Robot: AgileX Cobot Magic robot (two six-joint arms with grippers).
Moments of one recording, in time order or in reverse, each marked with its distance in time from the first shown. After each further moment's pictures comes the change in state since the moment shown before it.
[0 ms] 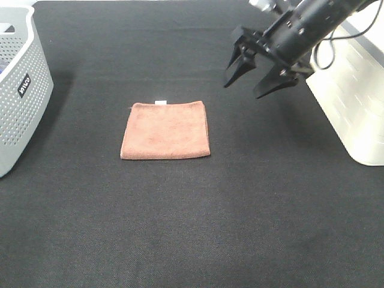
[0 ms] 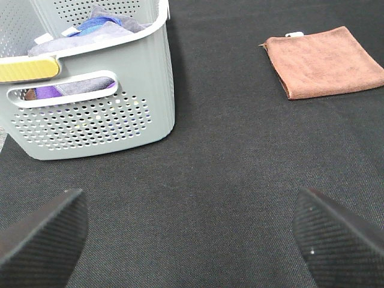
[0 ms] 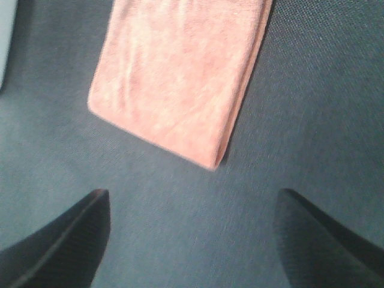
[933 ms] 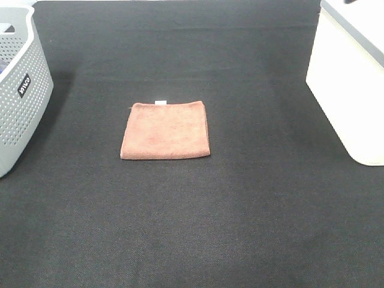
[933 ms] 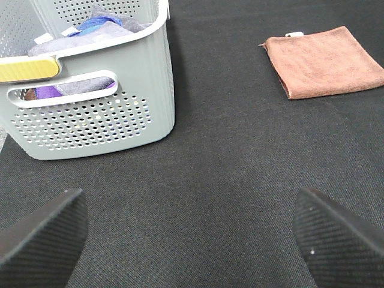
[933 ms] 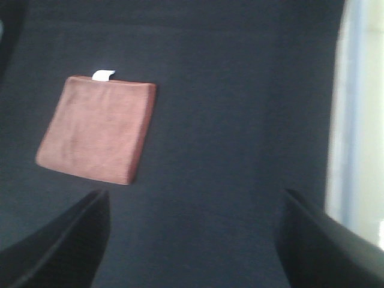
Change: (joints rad) left arm 0.000 0.000 0.000 0.000 0.000 0.000; right arm -0.218 -0.545 0.176 -0.189 -0.012 0.011
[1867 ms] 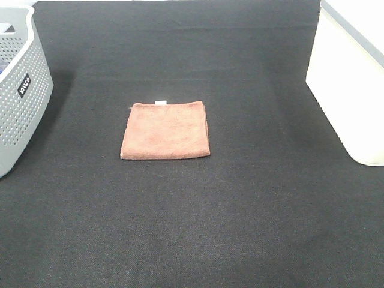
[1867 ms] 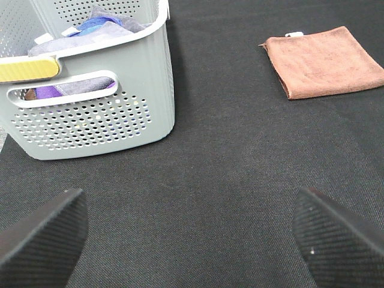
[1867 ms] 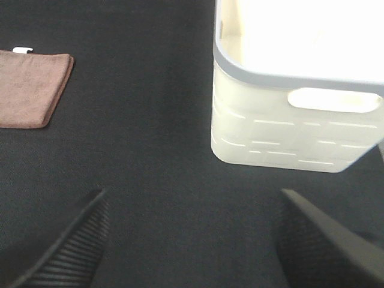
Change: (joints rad) left arm 0.000 0.000 0.000 0.000 0.000 0.000; right arm -0.002 -0.986 0.678 -0.367 -0.066 0.147
